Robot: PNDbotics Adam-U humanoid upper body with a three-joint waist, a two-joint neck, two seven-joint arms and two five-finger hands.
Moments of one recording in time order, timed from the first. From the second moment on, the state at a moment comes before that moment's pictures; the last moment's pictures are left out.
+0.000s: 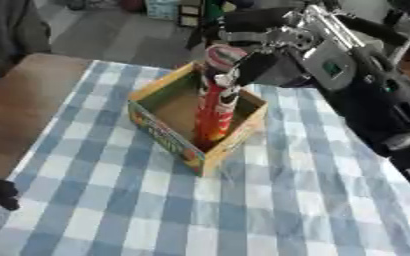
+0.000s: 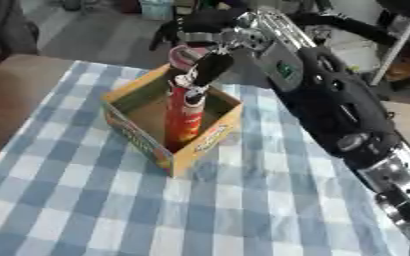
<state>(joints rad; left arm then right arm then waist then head) -0.20 0.24 -0.06 -1.87 -0.06 -0.11 -0.43 -0.94 -0.70 0.30 -1.40 0.60 -0.35 0.63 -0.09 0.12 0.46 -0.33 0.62</state>
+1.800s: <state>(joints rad) -0.11 0.25 0.04 -1.86 -0.12 -0.11 -0.33 -0.30 -0.73 -0.01 -1.97 0.06 -0.18 0.23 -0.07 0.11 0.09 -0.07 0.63</state>
